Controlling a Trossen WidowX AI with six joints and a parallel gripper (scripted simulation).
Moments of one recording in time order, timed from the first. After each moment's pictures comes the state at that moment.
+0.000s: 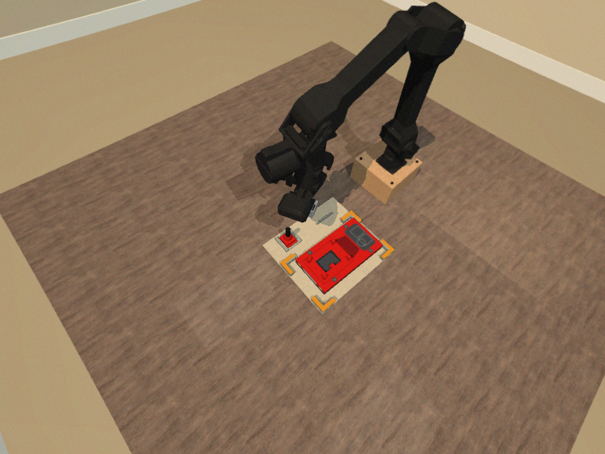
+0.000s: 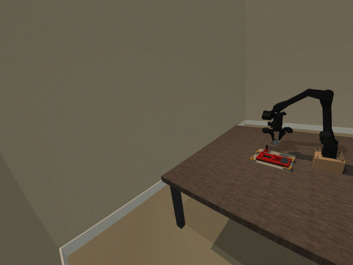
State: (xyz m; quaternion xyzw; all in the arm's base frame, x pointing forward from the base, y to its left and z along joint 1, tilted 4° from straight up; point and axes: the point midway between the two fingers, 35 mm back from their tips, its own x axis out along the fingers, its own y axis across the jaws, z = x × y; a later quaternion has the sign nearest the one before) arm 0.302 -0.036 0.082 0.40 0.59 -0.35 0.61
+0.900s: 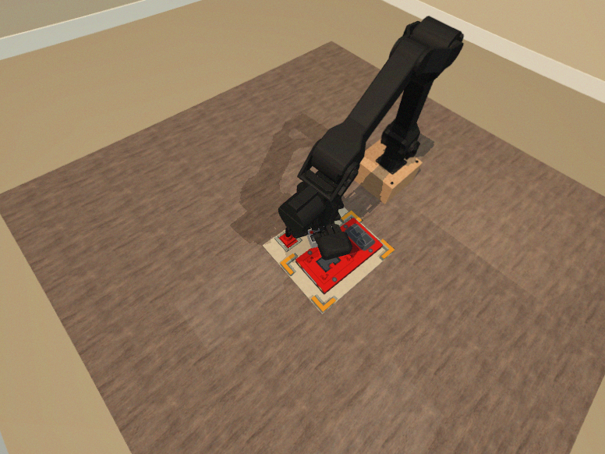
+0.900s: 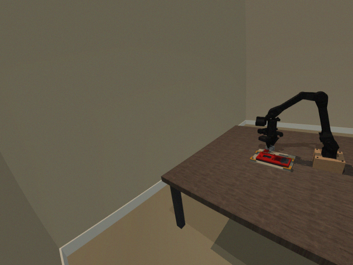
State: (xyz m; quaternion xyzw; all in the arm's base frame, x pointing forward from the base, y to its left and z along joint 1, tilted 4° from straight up) arm 0.326 0.040 0.063 0.18 0.67 -0.13 0.71
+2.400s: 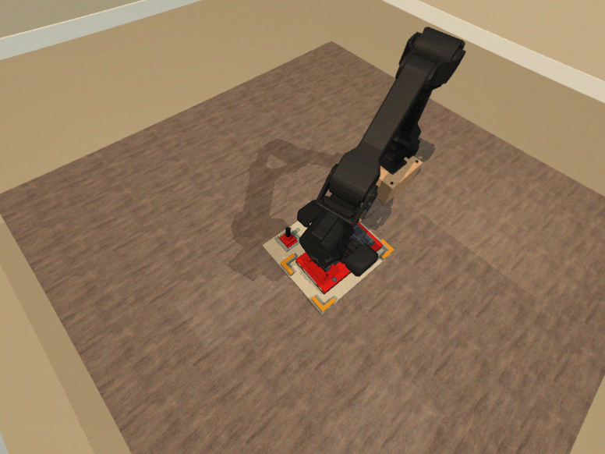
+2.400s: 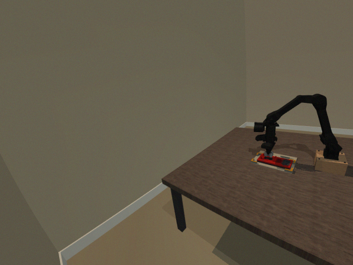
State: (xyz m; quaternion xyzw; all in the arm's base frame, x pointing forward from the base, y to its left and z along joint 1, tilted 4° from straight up) arm 0.331 0.087 0.051 0.03 0.68 0.02 0.73
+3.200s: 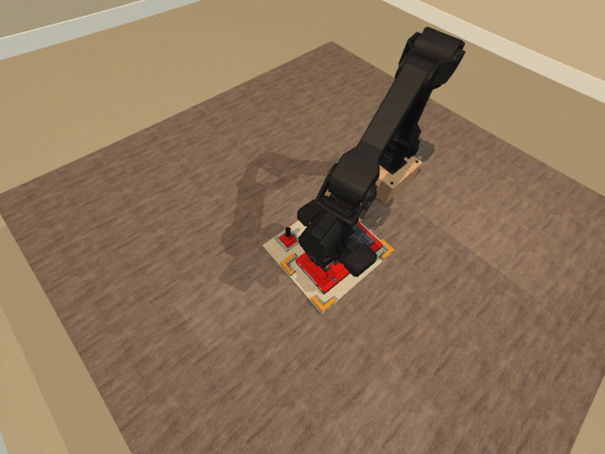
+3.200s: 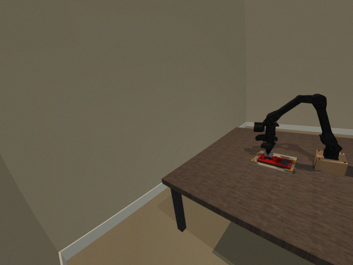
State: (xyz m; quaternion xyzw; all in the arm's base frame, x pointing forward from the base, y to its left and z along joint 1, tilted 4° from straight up) arm 0.332 0.086 0.051 0.04 0.68 0.01 0.73
